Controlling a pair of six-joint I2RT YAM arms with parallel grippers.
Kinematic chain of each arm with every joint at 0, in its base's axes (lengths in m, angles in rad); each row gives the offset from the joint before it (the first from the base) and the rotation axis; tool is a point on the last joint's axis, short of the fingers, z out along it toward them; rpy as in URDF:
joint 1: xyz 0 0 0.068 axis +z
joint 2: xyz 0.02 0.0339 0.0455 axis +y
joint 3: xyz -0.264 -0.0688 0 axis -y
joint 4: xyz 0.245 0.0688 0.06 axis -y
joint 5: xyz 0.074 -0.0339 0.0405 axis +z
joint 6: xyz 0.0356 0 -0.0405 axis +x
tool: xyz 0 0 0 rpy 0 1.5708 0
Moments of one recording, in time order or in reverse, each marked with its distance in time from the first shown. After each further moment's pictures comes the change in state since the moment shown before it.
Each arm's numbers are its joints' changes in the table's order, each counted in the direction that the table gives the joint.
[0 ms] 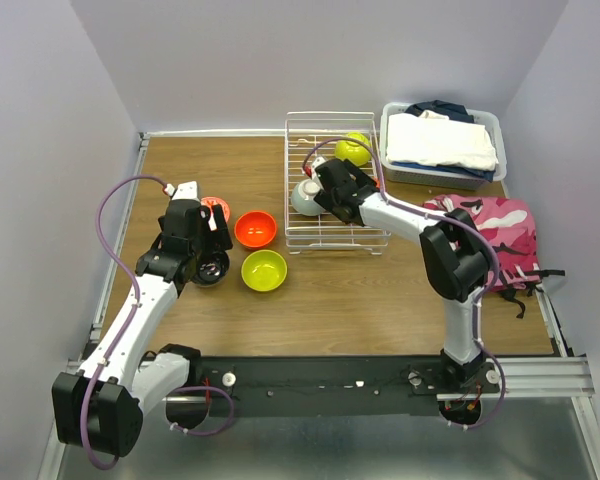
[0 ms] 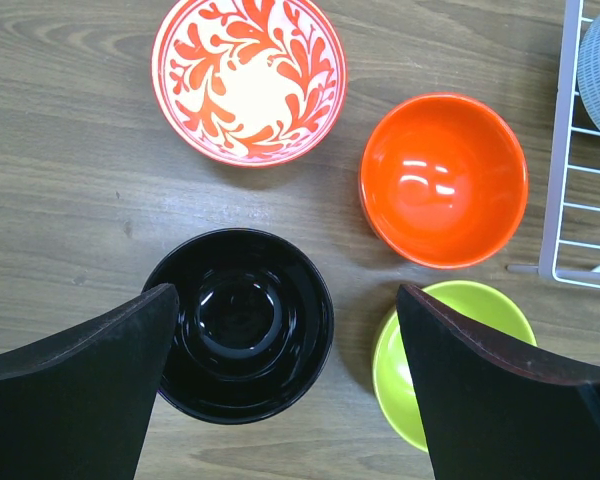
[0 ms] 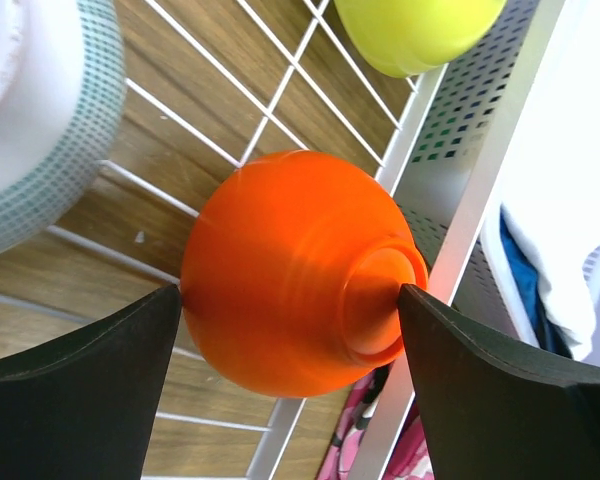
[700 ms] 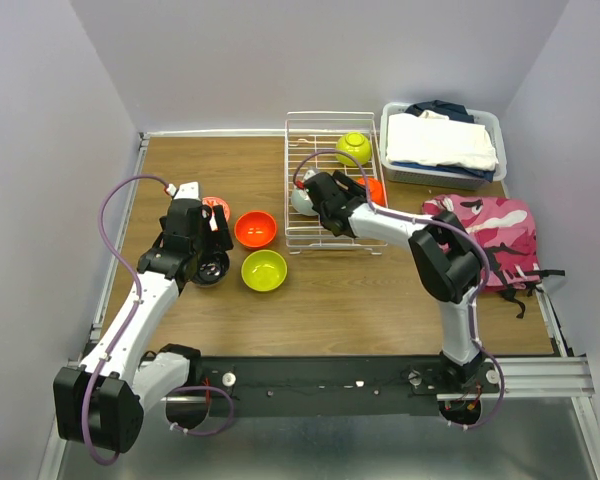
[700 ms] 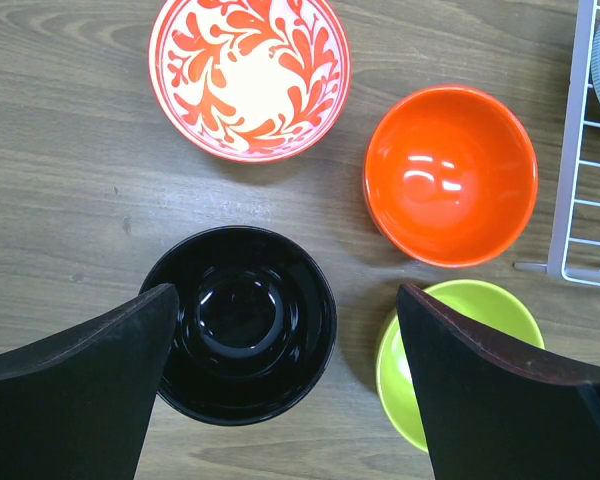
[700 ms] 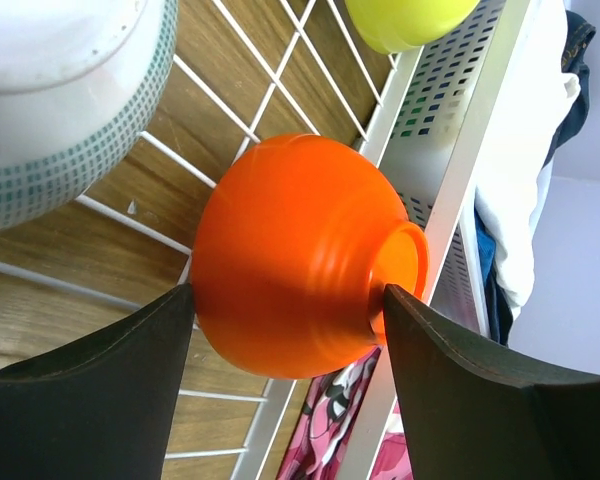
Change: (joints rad) left arm 0.000 0.021 0.000 0.000 0.000 0.000; right arm 0.075 0.035 -0.051 0.072 -0.200 -0.095
